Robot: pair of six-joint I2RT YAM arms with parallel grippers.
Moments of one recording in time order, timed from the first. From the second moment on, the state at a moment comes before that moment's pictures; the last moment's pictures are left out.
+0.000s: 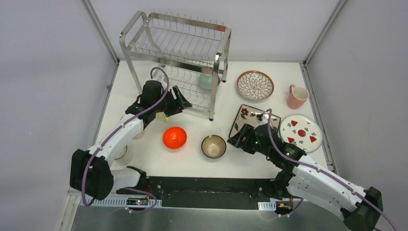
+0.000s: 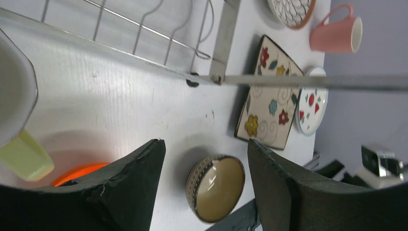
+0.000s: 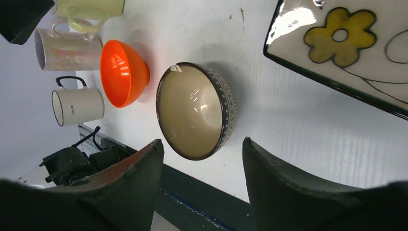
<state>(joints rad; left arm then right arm) -0.36 1.27 0.90 -0.18 0.26 -0.80 0.84 0.69 0.51 -0.44 0.09 1.03</state>
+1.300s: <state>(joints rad) -0.36 0.84 0.80 -0.54 0.48 -0.41 0.98 1.07 0.75 -0.40 0.14 0.65</state>
